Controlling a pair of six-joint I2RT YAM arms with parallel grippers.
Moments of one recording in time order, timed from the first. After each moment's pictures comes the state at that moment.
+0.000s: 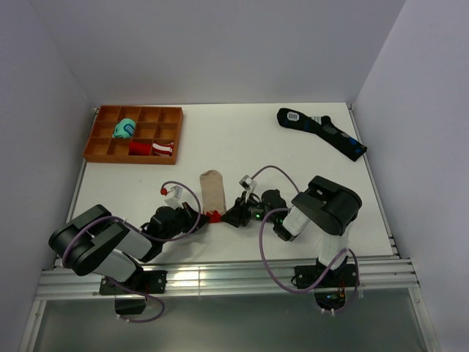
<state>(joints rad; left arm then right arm) -0.70 1.47 0.06 1.02 0.06 -0.92 0.75 1.84 0.34 1.25 -0.46 0.51</state>
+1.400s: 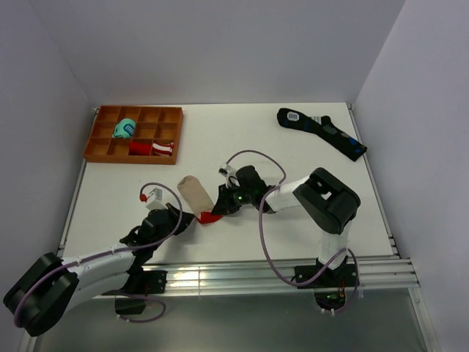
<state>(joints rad) -0.69 0.94 0.04 0.45 -0.18 -1.07 0.74 1.86 0.78 0.45 -0.55 0.48</state>
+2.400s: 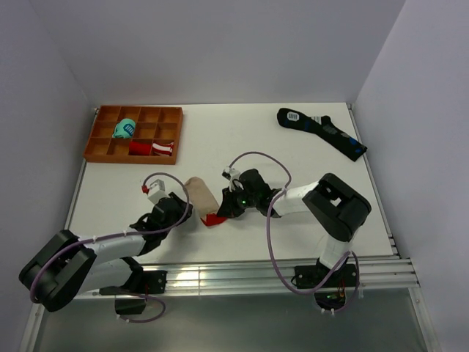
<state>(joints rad) -0.67 1.16 0.19 0.37 -0.37 -1.03 0.76 1.76 0.71 0.39 -0.46 0.40</state>
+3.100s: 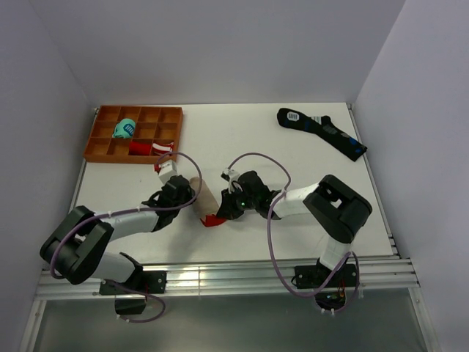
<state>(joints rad) -0.63 1.37 0.45 0.26 -0.41 -0.87 0.78 1.74 0.70 0.39 -0.43 0.41</state>
